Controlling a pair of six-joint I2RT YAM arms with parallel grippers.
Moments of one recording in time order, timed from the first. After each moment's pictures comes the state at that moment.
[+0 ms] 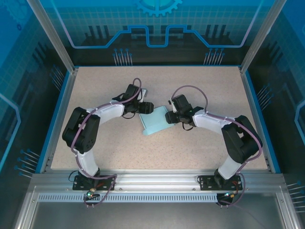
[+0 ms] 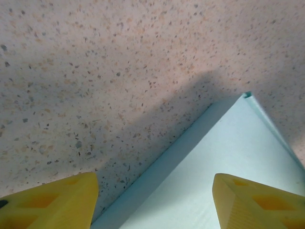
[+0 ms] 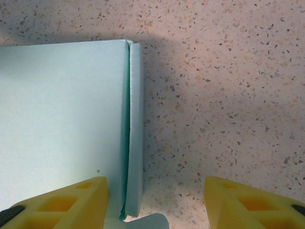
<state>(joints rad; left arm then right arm) -0.41 1.83 1.16 -0.24 0.21 -0.31 0.55 1.66 0.97 -0.27 0.05 0.21</state>
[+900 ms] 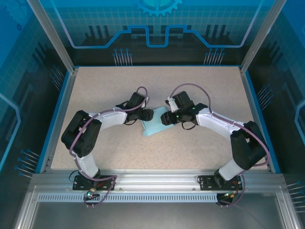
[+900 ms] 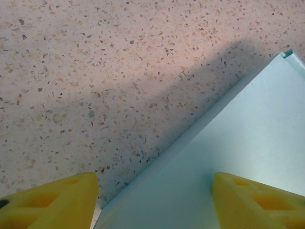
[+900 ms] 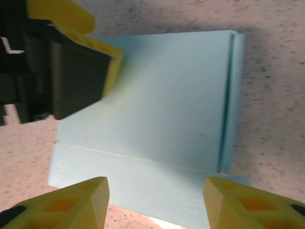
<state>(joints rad) -0.51 1.78 1.02 -0.16 -0.01 -0.27 0.56 1.57 1.03 -0.43 -0.24 0.26</state>
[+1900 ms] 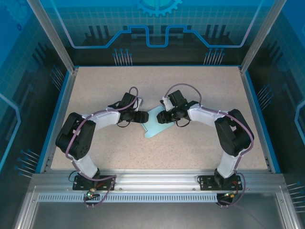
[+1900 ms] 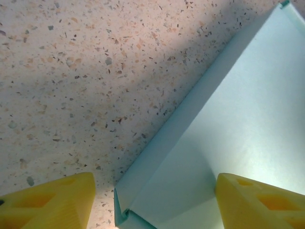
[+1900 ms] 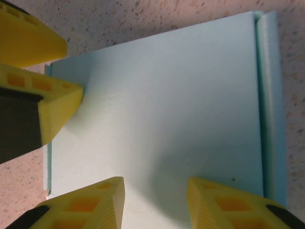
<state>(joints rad) -0.41 1.72 0.97 -0.24 0.18 -0.29 0.54 1.79 1.12 -0.34 -0.34 0.24</state>
